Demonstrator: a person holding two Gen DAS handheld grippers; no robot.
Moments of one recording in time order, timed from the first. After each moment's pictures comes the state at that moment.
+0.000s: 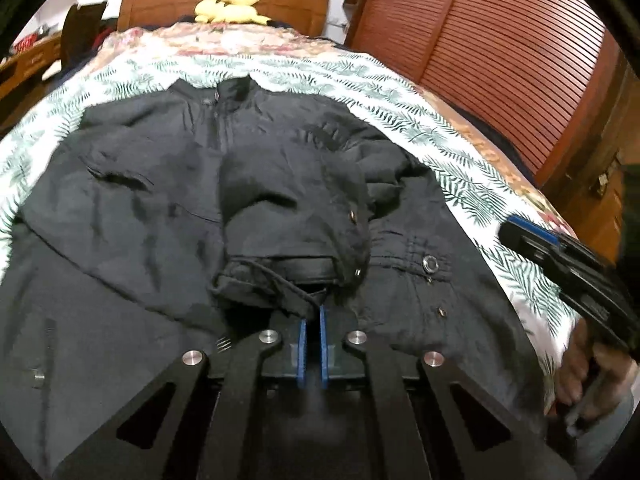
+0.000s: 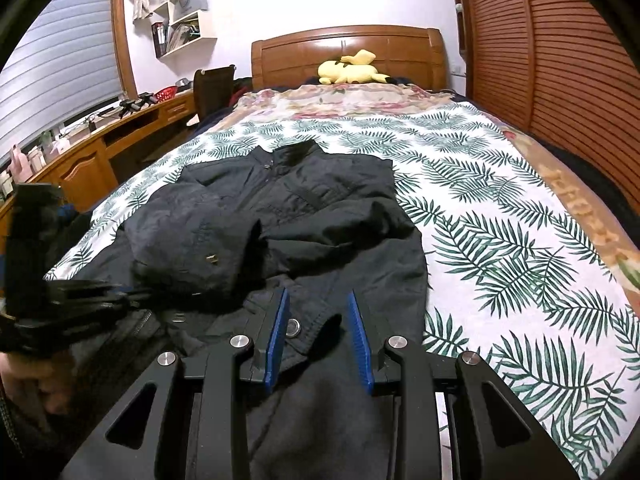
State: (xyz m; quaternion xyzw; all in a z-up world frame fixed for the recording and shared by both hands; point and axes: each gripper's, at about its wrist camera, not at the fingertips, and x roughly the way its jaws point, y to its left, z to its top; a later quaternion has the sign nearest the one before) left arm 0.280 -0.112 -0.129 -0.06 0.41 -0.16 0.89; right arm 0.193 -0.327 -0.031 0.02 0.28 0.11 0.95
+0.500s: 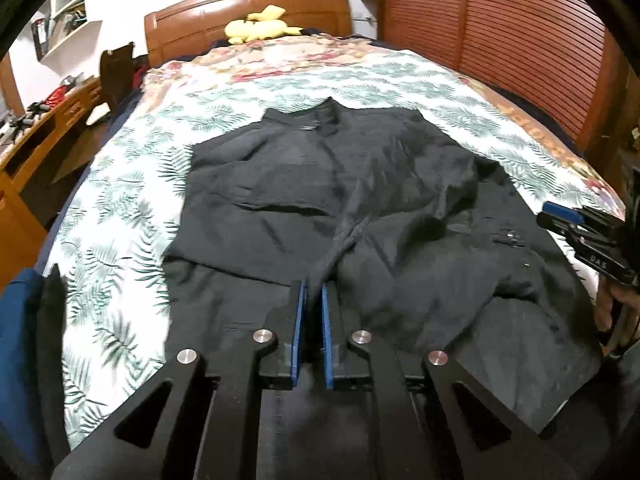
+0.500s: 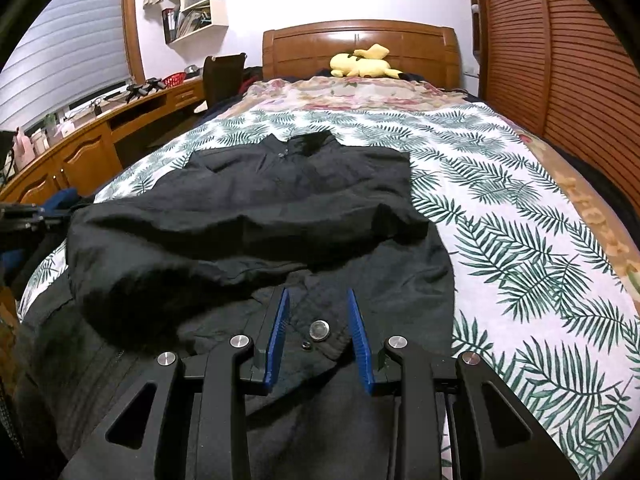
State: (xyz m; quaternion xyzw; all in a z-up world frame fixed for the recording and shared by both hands) left arm 0.264 -0.004 -0.073 0.06 0.42 -0.07 0.90; right arm 0.211 -0.307 -0.038 -0.01 0.29 0.12 0.95
